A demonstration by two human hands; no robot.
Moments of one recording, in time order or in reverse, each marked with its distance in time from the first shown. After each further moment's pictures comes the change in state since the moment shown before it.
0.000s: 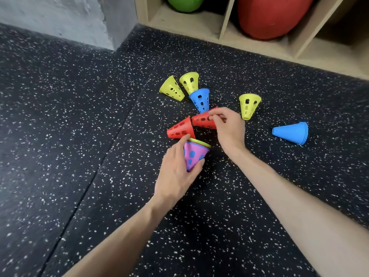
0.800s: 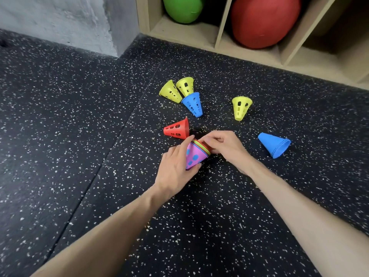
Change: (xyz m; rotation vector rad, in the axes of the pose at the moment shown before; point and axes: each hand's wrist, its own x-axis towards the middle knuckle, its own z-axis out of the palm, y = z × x) left_hand -0.006 -0.002 0.001 0.181 -0.127 0.087; right_hand -0.047 0.011 -0.046 0.163 -0.525 0.036
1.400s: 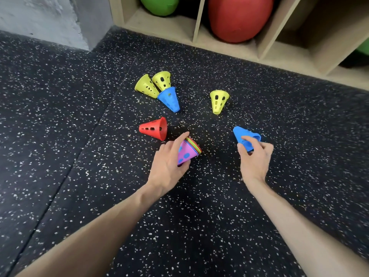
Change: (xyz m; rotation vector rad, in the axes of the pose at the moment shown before) left_hand 0.006 0.027 0.027 -0.083 -0.013 0.030; right_hand -0.061 0.083 -0.052 -0.215 0.834 0.236
